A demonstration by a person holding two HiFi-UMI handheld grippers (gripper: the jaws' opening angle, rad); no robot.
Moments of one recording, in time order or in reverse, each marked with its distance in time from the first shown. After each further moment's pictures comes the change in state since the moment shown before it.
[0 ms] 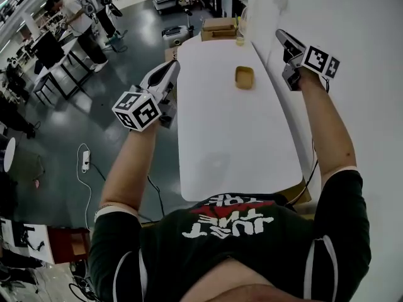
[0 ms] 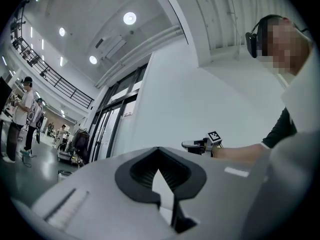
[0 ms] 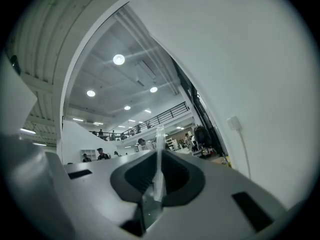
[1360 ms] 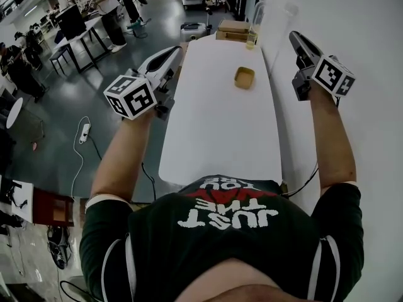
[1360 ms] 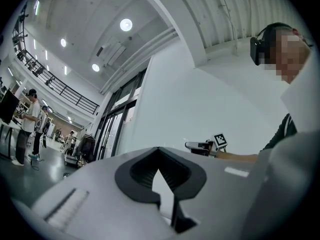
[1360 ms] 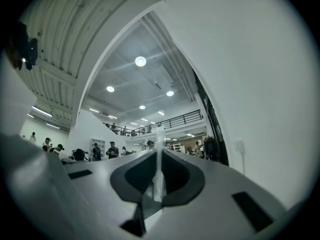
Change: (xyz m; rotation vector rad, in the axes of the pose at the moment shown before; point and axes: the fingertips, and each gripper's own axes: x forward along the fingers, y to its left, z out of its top) left arm -0.006 -0.105 0.040 0.031 -0.032 0.086; right arm -0.083 0.039 0.053 -0.195 -0.037 0.125
